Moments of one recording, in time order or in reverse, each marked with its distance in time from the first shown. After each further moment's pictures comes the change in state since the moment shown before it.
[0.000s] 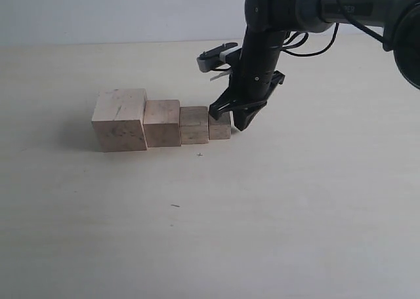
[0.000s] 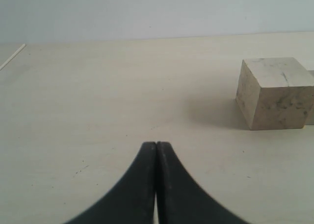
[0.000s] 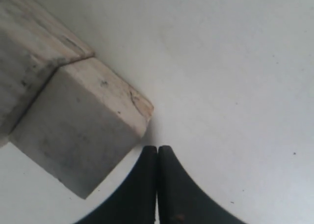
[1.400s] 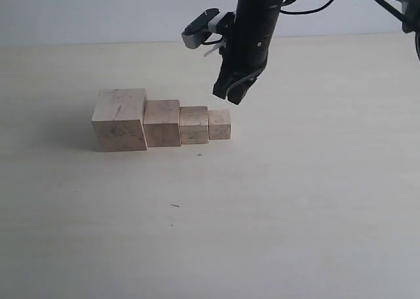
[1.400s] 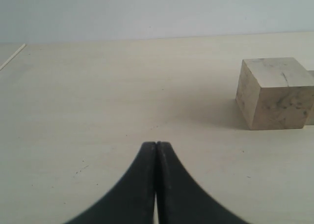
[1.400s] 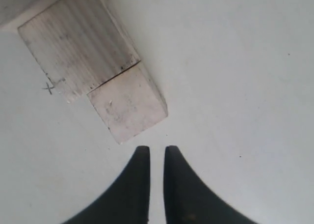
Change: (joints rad) left arm 0.000 0.000 0.000 0.000 0.000 0.000; right arm 0.030 -0.083 -0.104 -0.038 0.125 -0.262
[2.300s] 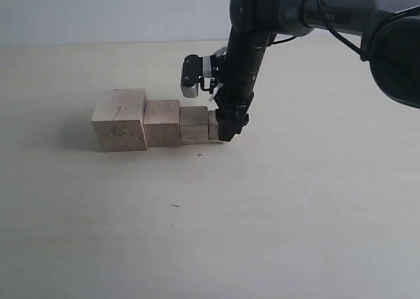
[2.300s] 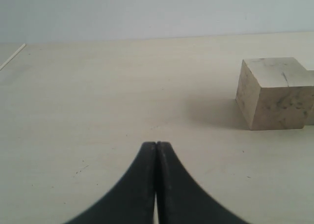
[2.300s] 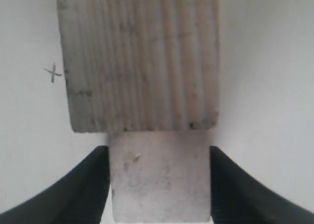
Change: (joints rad) left arm 0.000 0.000 0.000 0.000 0.000 0.000; right arm 0.000 0.144 0.000 0.097 -0.066 -0.542
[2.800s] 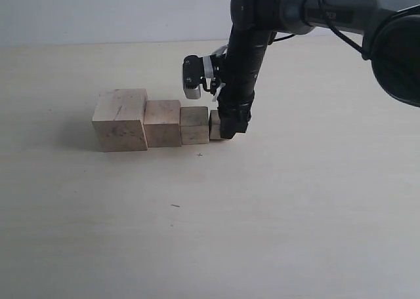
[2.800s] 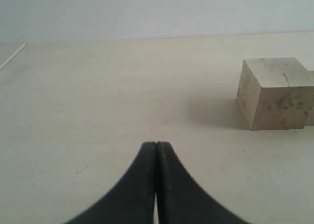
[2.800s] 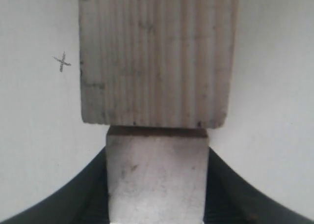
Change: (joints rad) left arm 0.000 0.000 0.000 0.000 0.000 0.000; right arm 0.000 -0.004 0.000 -0.004 0.010 -0.079
